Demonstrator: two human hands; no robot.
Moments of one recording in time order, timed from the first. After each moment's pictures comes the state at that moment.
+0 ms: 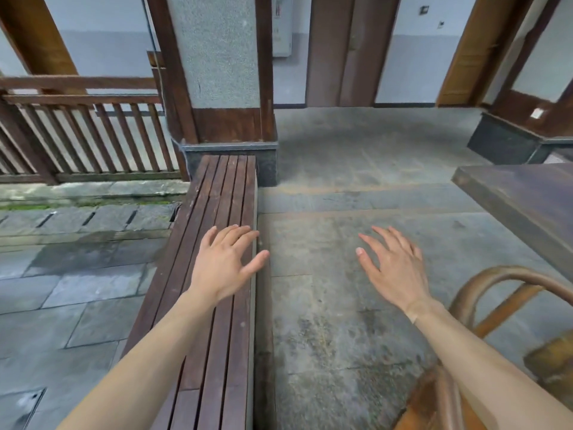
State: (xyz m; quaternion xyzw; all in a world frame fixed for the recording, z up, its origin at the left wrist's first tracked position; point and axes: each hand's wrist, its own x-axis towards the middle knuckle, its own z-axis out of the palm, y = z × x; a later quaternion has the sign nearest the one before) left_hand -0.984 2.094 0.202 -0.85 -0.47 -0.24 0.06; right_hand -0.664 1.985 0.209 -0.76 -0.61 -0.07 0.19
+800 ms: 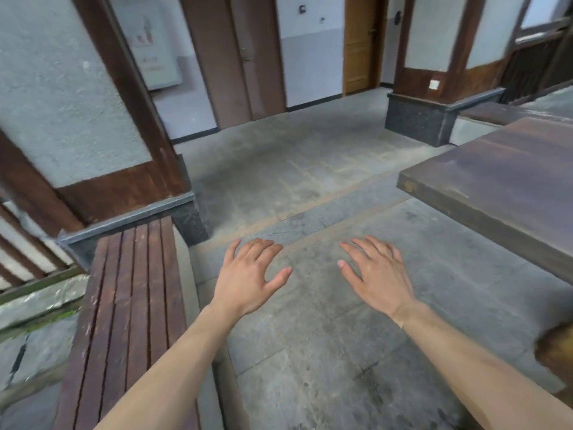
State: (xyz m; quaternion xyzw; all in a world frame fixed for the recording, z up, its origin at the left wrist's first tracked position) left_hand -0.618 2.468 0.204 -0.94 -0.26 -0.22 0.04; right_hand -0.397 2.300 0.177 -0.83 -0.52 -0.10 0.18
